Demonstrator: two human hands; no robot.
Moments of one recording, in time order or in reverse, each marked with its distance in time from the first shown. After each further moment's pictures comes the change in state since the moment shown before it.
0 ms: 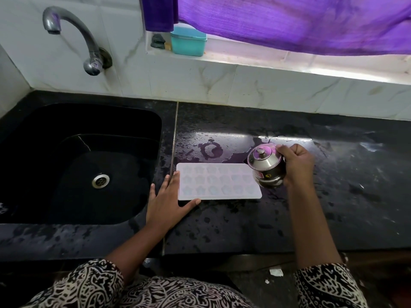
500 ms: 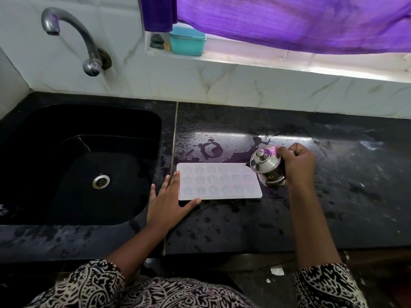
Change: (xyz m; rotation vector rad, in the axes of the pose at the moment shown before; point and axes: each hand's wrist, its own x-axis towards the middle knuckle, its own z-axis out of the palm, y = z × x) left_hand -0.001 0.000 -0.002 -0.004 -0.017 -0.005; right_hand -0.007 -0.002 -0.001 -0.148 0.022 -0.126
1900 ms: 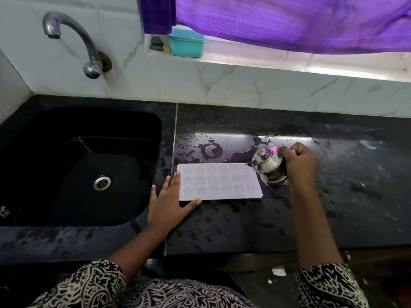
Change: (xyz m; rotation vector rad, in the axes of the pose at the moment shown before) left_hand -0.001 0.002 0.000 0.010 0.002 0.003; right_hand 0.001 0.000 -0.005 -0.027 0.014 -0.008
